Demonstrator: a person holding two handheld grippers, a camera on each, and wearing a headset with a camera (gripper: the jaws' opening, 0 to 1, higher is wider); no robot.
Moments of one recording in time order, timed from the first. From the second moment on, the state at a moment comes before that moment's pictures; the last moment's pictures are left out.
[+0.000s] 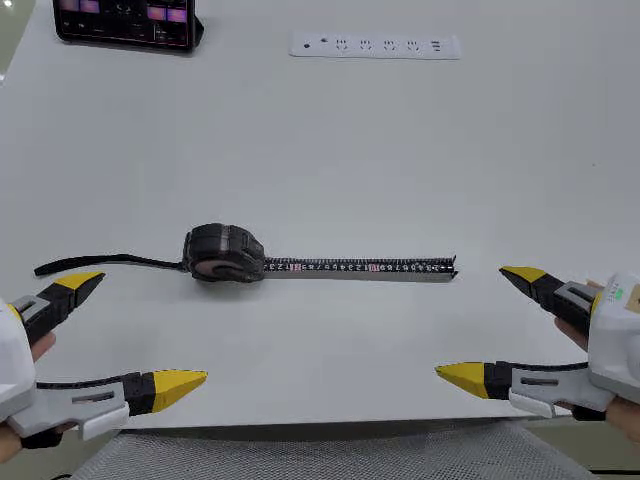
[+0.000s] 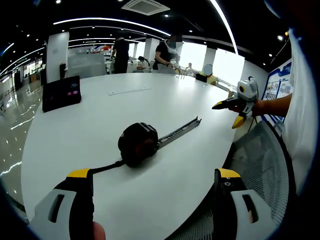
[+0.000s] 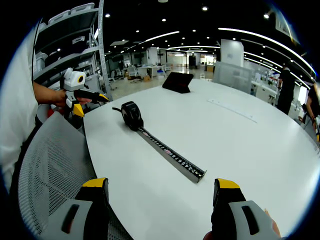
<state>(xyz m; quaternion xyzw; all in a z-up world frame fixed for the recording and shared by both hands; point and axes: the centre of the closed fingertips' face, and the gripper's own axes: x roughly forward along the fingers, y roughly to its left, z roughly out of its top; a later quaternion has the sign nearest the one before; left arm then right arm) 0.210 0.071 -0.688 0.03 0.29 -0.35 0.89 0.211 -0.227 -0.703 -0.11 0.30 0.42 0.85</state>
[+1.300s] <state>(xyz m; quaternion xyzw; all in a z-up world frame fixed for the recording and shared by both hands) 0.227 0.052 -0.693 0.03 0.30 -0.34 0.89 0.224 -0.232 -0.703 -0.11 0.30 0.42 0.85</state>
